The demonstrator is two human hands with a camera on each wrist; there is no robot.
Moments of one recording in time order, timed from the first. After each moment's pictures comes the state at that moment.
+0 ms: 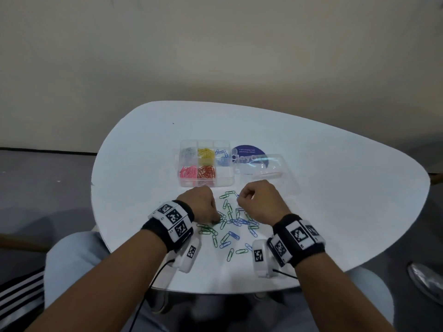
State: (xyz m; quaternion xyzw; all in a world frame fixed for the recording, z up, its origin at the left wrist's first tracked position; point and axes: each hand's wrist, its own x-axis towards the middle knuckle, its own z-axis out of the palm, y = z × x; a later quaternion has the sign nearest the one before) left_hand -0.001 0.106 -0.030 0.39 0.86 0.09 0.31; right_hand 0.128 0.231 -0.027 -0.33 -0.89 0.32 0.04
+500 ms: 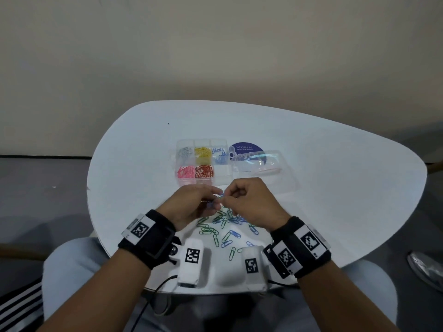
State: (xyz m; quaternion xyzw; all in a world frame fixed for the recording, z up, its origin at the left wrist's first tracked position) left_hand 0.003 0.083 -0.017 0.10 0.63 0.56 0.53; right_hand 0.128 0.197 -0.001 -0.28 -0.80 0.53 0.09
